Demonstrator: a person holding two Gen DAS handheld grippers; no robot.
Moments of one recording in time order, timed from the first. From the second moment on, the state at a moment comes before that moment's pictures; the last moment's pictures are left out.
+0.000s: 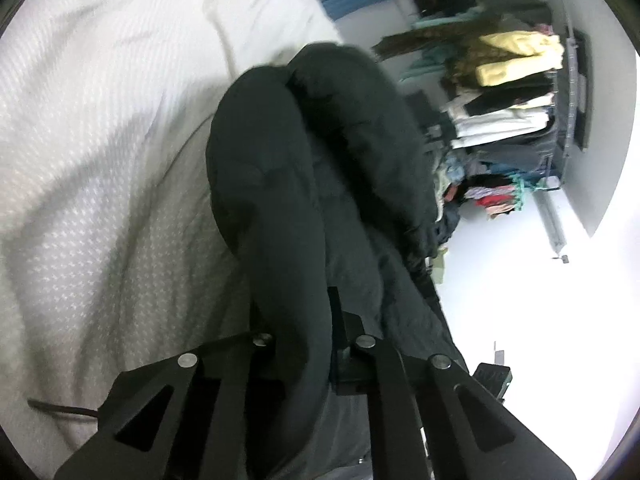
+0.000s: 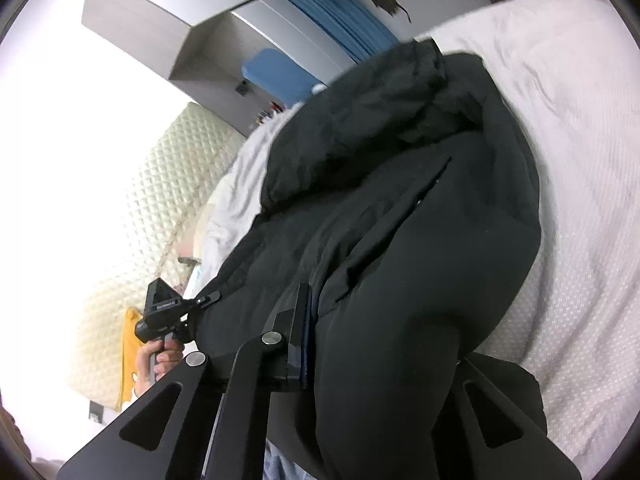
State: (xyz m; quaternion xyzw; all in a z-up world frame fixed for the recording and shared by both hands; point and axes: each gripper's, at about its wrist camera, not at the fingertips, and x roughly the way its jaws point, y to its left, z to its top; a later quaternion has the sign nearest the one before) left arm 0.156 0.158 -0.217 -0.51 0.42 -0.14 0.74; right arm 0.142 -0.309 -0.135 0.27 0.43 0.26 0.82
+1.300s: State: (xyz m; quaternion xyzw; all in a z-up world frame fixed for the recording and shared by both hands) left arm -0.024 0.172 -0.057 -0.51 0.31 -0.16 0.79; right arm 0.034 -0.354 -0.042 0.34 0.40 0.26 0.81
